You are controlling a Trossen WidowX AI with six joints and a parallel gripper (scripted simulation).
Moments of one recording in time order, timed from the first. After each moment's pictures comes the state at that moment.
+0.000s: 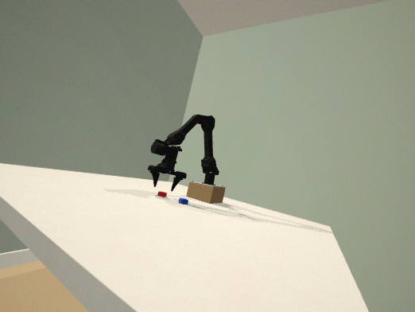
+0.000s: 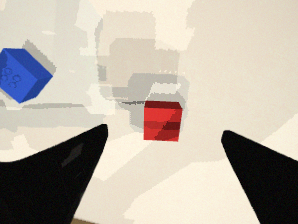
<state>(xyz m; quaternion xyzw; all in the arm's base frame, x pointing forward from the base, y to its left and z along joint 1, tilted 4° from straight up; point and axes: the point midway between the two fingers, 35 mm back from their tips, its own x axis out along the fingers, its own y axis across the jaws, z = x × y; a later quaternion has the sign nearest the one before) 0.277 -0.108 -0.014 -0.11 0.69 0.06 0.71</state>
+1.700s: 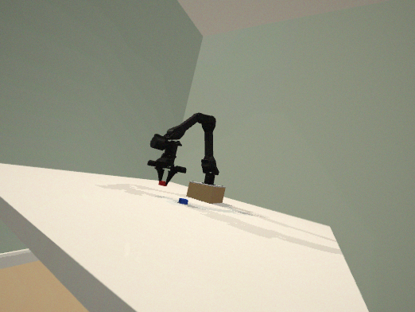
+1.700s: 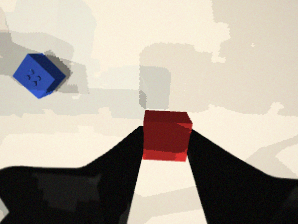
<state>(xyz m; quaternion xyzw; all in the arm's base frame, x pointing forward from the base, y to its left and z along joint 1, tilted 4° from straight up) 0.283 -0.109 0.011 -0.11 0.70 0.06 0.71</state>
